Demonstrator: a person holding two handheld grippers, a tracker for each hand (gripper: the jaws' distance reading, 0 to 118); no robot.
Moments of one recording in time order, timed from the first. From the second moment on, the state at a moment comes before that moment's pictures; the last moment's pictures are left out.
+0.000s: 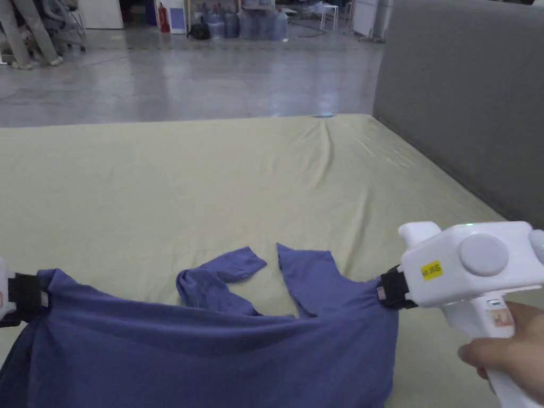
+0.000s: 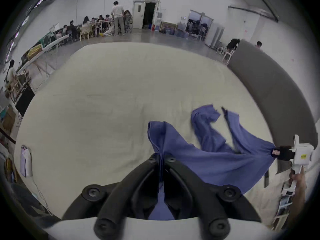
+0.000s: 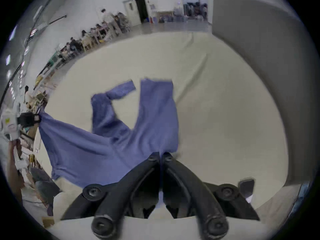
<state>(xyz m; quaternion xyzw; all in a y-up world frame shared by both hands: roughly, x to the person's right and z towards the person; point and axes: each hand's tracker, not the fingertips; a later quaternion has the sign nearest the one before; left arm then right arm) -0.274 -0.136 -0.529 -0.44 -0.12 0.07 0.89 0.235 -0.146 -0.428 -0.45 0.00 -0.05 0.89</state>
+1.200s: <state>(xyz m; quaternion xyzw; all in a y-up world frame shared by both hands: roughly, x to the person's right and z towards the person) -0.278 0.264 -0.749 -0.15 -0.05 0.20 0.97 0.183 0.330 -0.663 -0.14 -0.14 0.06 0.98</state>
